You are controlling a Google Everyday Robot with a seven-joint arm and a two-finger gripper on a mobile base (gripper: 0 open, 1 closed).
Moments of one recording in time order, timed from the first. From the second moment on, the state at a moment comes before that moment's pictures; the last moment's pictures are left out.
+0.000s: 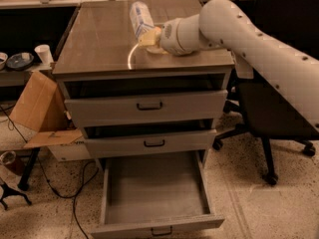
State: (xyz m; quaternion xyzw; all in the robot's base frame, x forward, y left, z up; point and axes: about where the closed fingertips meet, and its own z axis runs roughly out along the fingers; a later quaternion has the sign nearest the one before) arm 0.738 0.016 0.897 -0.08 0.85 0.37 0.37
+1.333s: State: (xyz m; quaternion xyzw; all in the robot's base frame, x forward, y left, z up) arm 0.688 -0.023 0.899 -0.14 0.81 0.42 0.38
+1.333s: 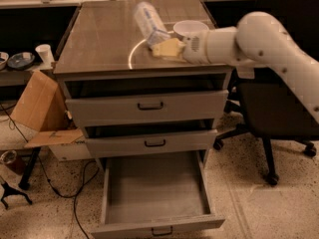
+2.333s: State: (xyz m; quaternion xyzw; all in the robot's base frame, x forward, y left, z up) arm 0.550 -0.139 0.819 -0.16 0.81 0.43 0.35
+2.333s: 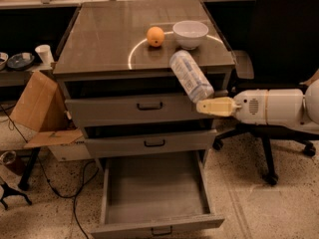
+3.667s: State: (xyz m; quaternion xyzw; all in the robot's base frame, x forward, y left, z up) arm 0.499 -0.172 0.517 -0.17 0.96 0.21 0.03
